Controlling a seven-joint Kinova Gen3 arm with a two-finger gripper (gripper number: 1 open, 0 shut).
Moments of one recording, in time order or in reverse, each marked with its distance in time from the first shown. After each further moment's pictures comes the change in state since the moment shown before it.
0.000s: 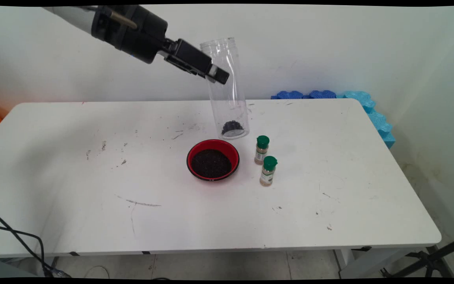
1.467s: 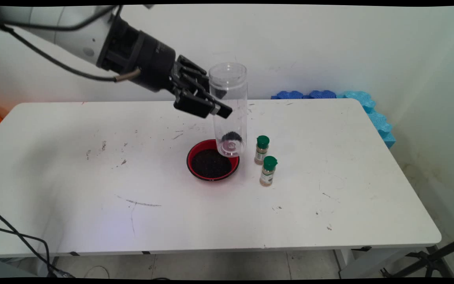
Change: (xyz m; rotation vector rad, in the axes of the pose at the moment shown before) arm -0.038 0.044 0.027 0.101 -0.017 0.445
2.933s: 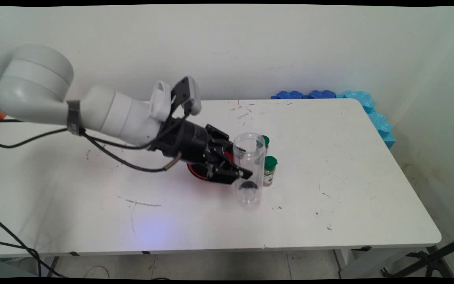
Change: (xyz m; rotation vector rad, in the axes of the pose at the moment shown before) arm -0.095 0.029 0.115 -0.011 0.005 0.002
